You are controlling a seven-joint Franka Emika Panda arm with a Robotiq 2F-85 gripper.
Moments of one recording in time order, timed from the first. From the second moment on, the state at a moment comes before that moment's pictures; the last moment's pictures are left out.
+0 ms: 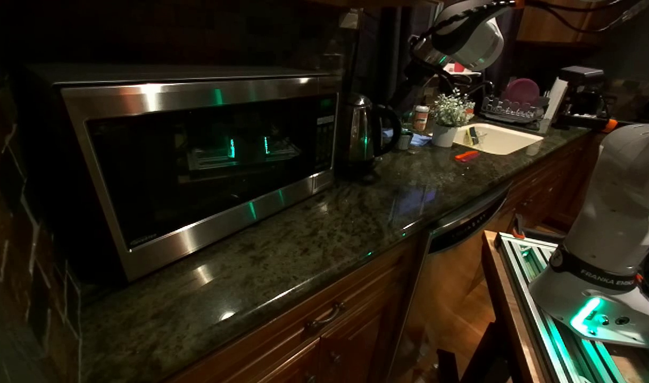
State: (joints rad) arm -0.17 -0.26 -0.41 -2.44 0.28 2.72 -0.84
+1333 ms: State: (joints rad) arm -0.16 -0.28 -0.39 -2.44 0.25 2.72 -0.83
